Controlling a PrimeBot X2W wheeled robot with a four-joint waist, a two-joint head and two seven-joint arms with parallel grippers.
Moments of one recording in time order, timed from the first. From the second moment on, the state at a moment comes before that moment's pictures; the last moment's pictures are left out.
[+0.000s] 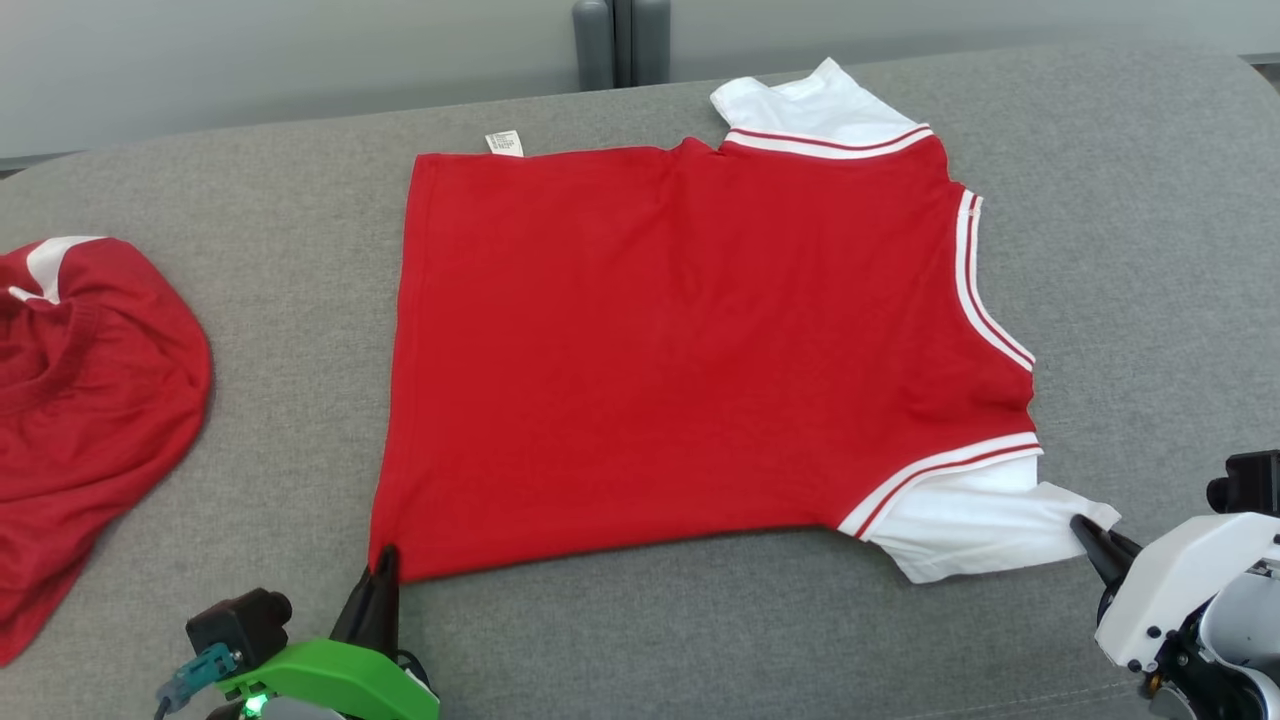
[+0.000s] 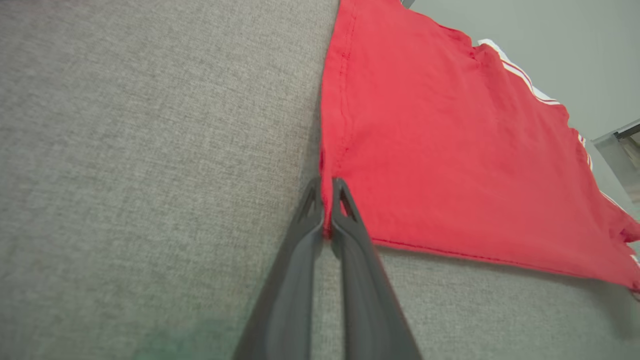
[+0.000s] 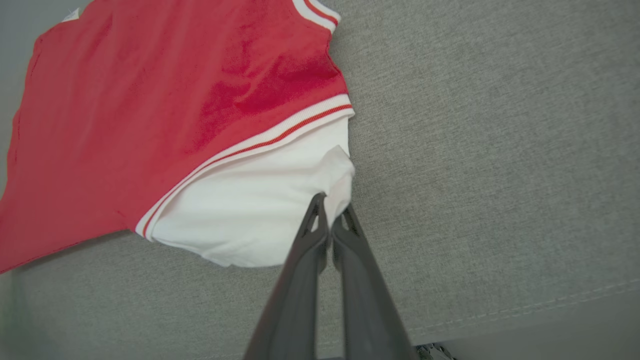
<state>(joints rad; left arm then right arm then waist) -0.09 0.31 -0.49 0.32 -0.97 0.12 -0.22 0.04 -0.05 -0.26 -0.17 0.41 0.13 0.76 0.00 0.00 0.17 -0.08</state>
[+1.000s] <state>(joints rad) -0.50 0.26 -0.53 0.44 -0.92 0.13 -0.06 -0.46 -0.21 -0.01 0.11 0.30 0.13 0.47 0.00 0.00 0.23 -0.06</state>
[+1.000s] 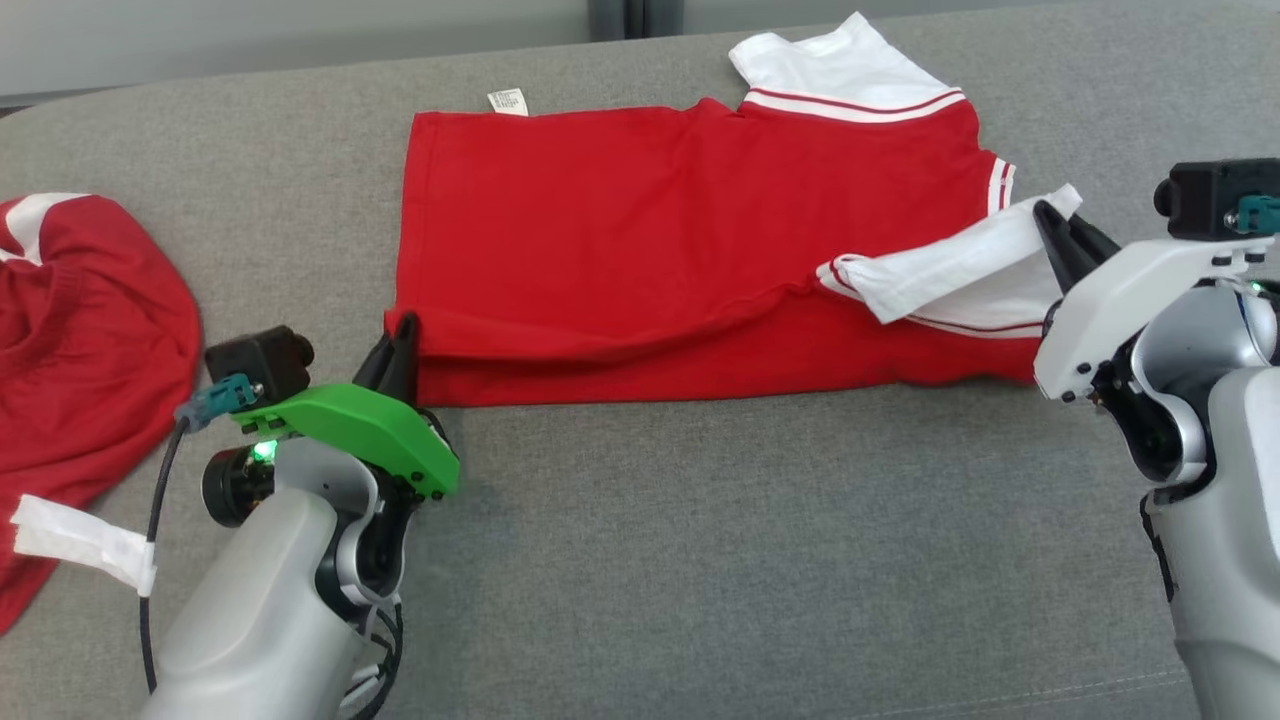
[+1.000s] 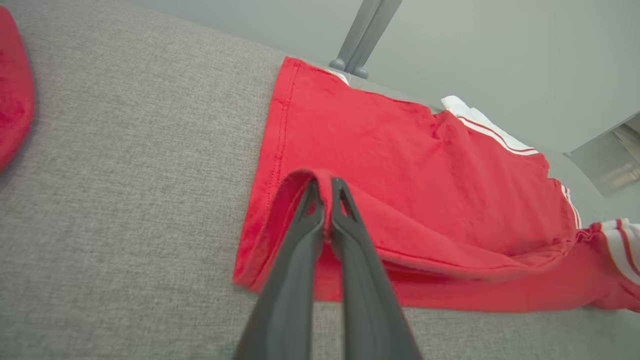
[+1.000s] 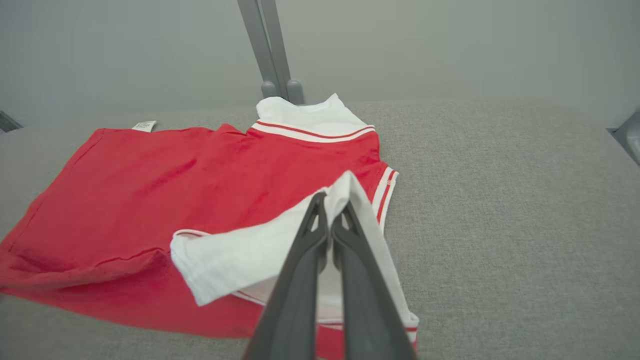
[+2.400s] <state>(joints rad) -0.61 0.21 -0.62 0.73 -0.80 0.12 -0.18 -0.47 -0.22 -0.13 0.43 0.25 0.13 0.37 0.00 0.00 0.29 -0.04</state>
